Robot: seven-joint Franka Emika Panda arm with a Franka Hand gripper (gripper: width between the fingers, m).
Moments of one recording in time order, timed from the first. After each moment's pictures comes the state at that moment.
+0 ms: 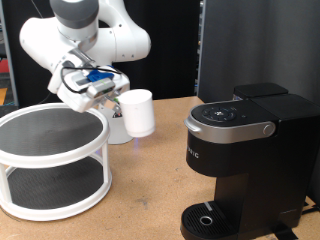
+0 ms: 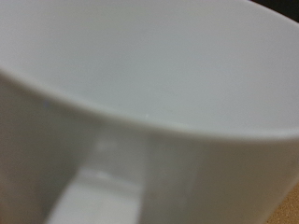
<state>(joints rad) 0.04 -0.55 -0.48 -2.86 1.21 2.36 -1.49</state>
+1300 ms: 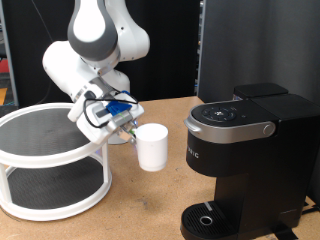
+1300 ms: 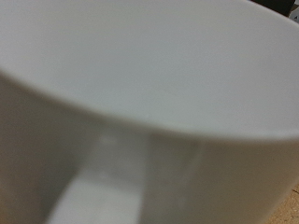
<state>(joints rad) 0.15 -0.28 -0.42 -2.81 1.56 2.47 -1.77</state>
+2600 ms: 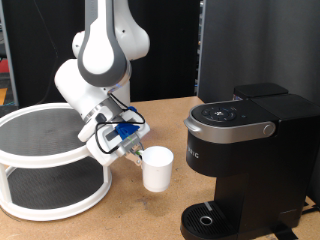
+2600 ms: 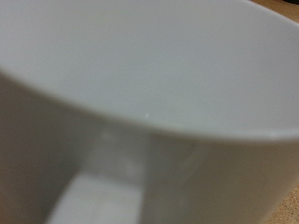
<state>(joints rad) 0.17 -0.10 -0.36 -2.78 1.72 2.48 -1.88</state>
